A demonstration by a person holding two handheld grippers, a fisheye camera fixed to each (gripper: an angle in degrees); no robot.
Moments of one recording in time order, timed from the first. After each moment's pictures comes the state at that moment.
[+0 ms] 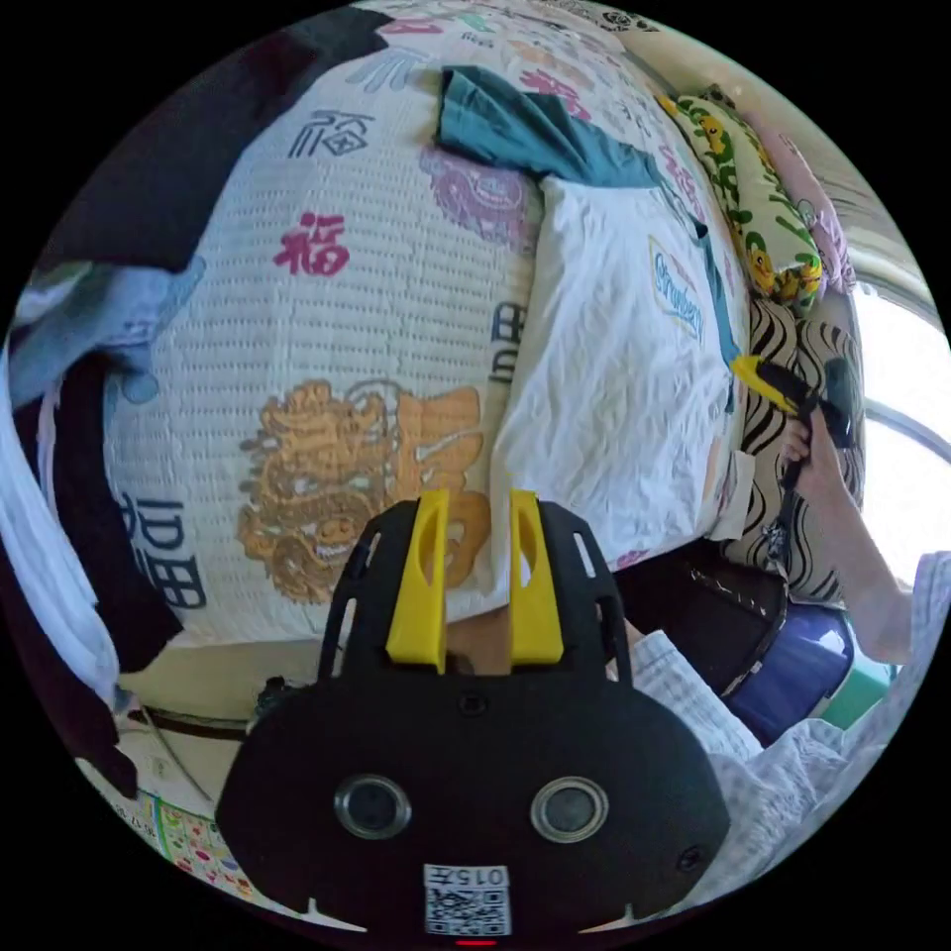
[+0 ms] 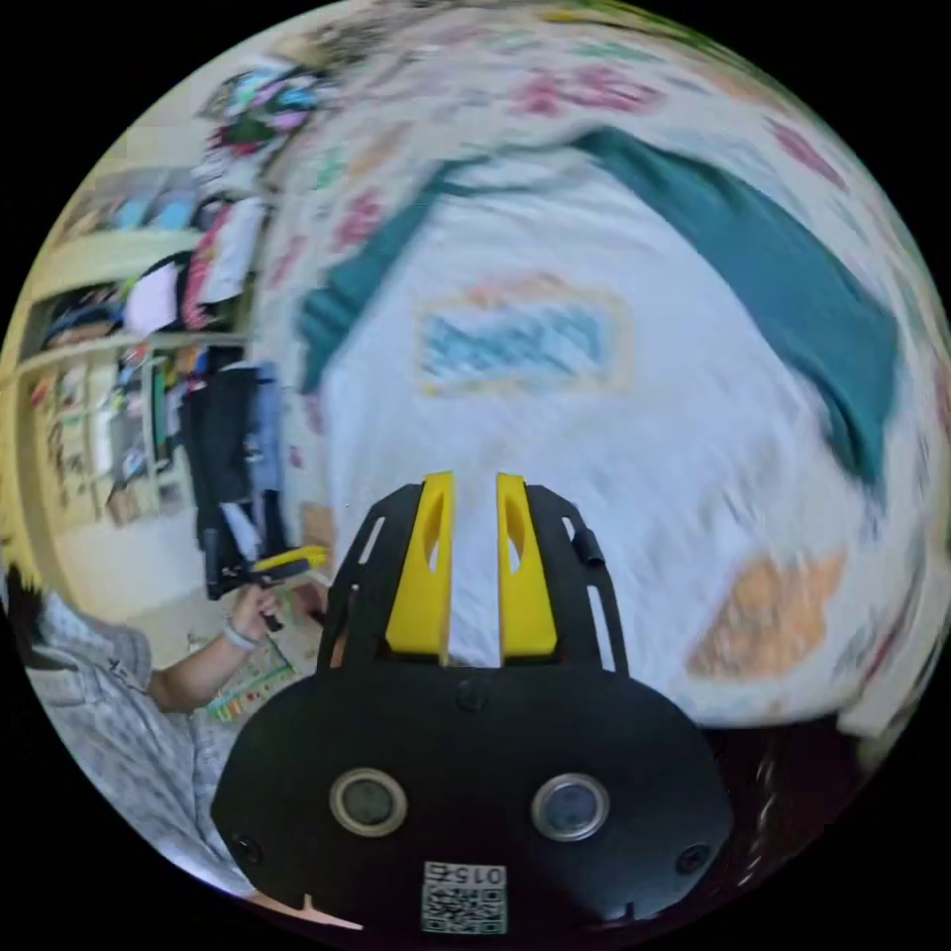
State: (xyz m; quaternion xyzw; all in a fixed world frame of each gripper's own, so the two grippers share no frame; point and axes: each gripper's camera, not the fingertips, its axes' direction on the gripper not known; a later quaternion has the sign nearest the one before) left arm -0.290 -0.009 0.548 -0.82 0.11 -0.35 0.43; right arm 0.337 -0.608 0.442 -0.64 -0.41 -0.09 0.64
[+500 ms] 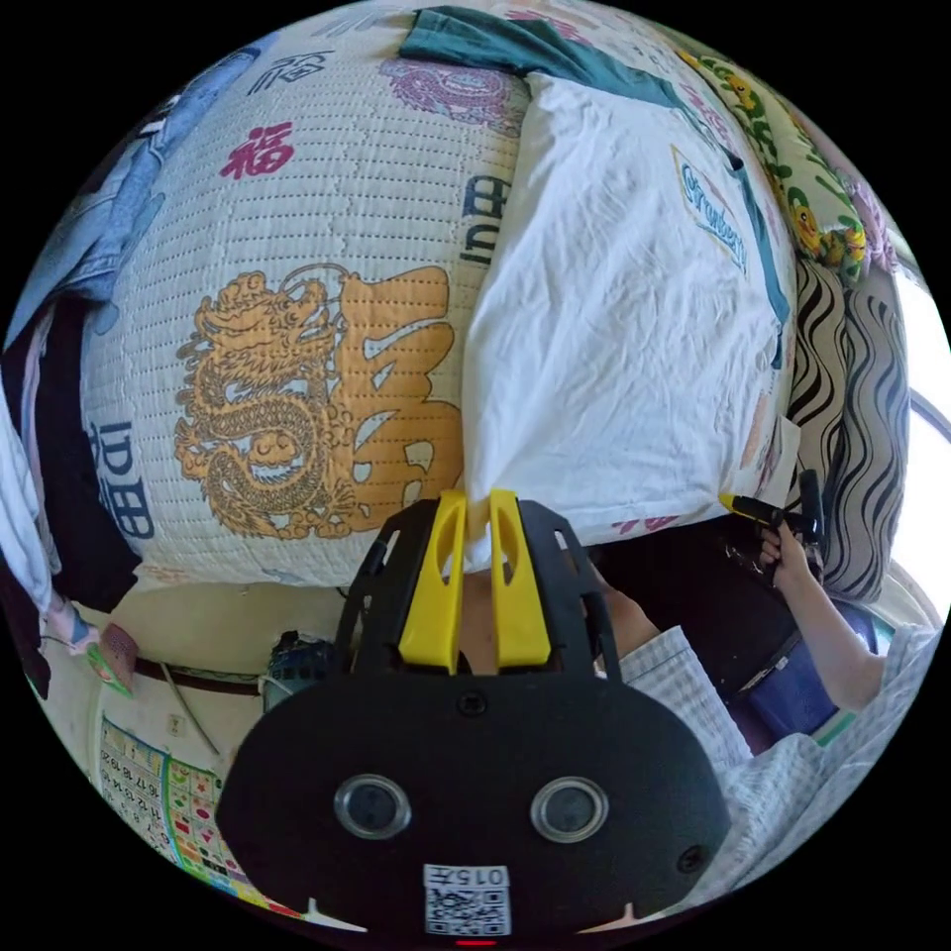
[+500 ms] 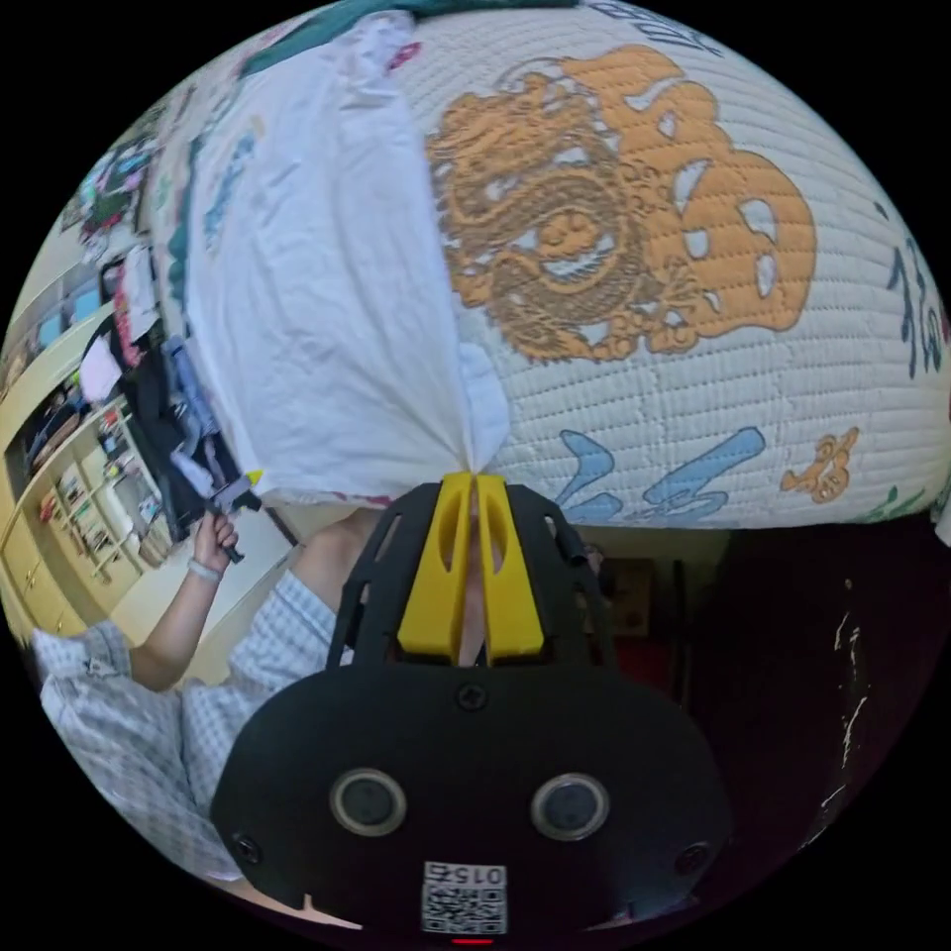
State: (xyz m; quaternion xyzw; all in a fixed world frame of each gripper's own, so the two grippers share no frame) left arm -0.232 0.017 0.541 -0.87 0.09 -0.29 0.39; right arm 0.551 -0.474 0.425 -0.77 -0.34 -0.02 0.54
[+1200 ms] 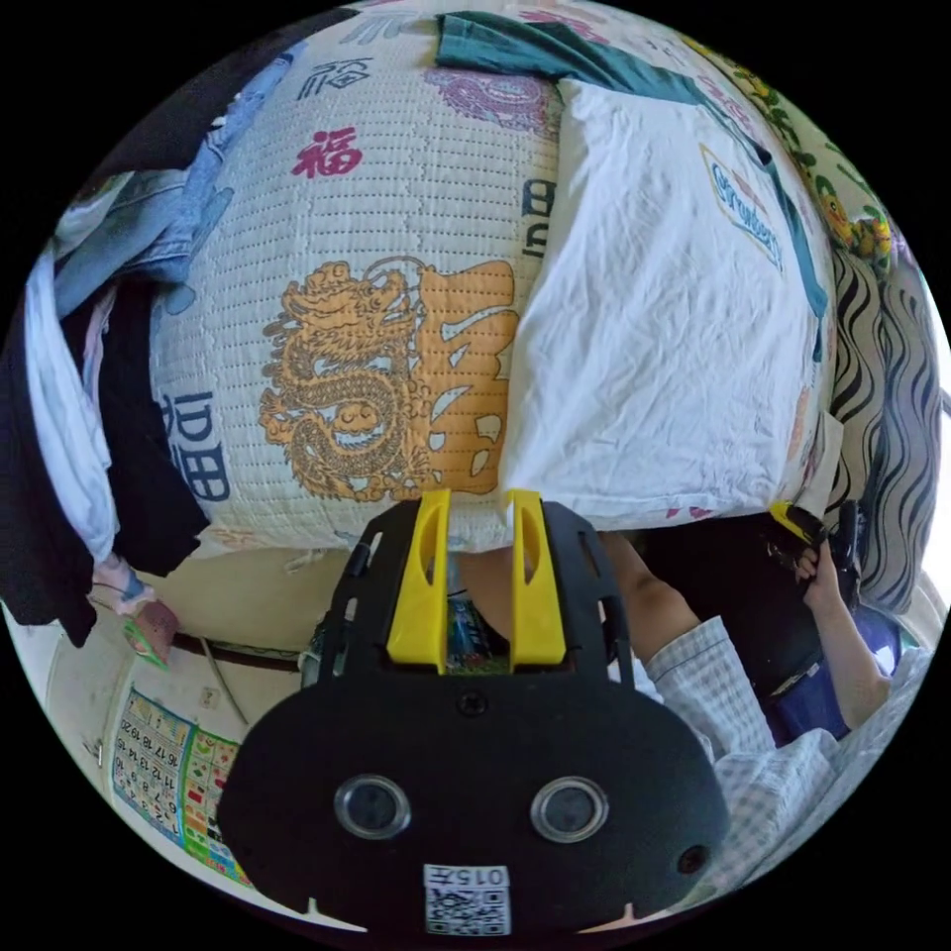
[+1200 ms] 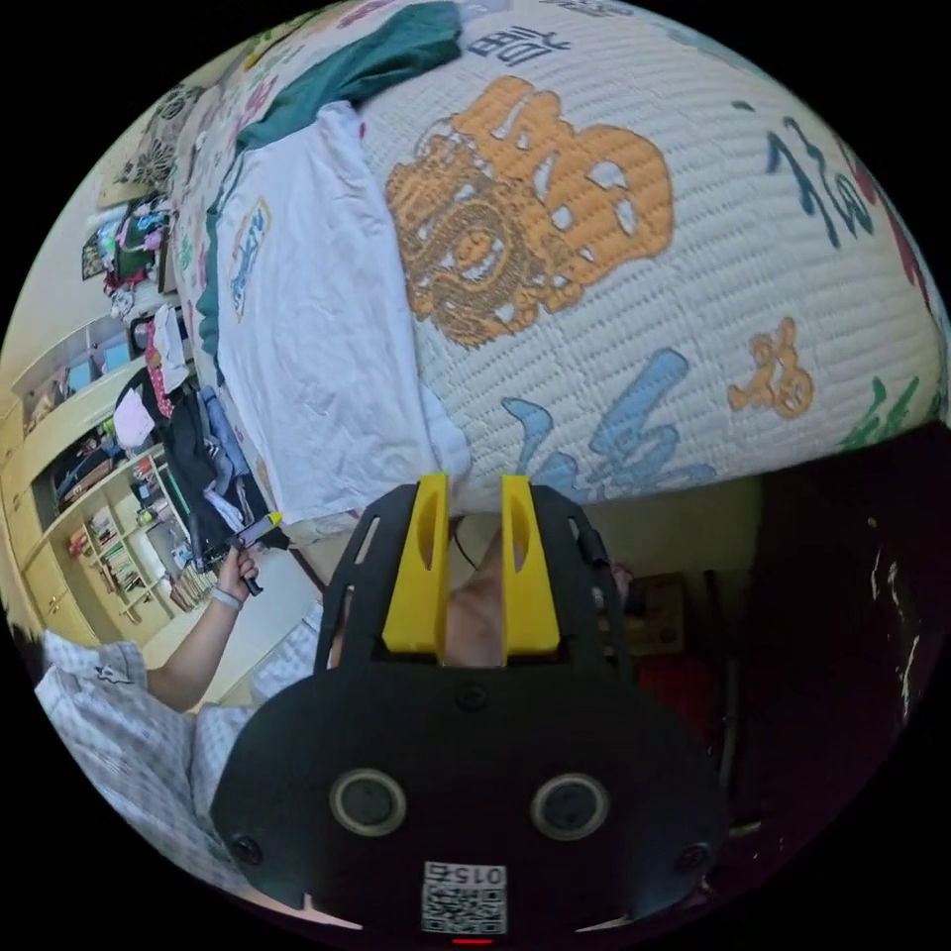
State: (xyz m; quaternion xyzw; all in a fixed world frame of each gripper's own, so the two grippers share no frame) left arm -0.182 -0.005 0.560 -0.89 0.05 -0.23 0.39; right arm 0.703 -0.462 0.410 -0.73 -0.33 0.07 0.59
